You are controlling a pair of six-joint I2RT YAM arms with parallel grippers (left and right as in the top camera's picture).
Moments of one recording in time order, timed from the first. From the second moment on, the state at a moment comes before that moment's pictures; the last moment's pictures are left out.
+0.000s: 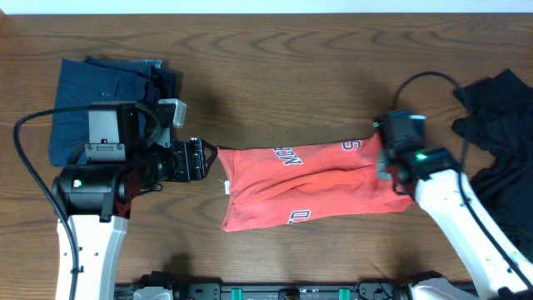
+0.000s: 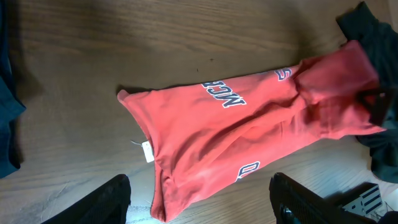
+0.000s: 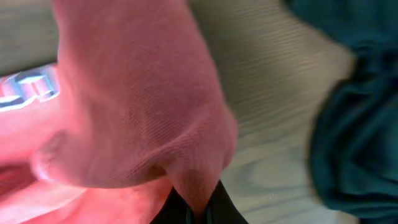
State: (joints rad) left arm -0.02 1.10 1.18 -1.09 0.49 -0.10; right arm 0.24 1.32 0.89 -0.82 0.45 0.36
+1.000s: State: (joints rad) left arm -0.02 1.10 1.18 -1.09 0.49 -0.10; right arm 0.44 1.41 0.89 -0.78 0.28 0.29
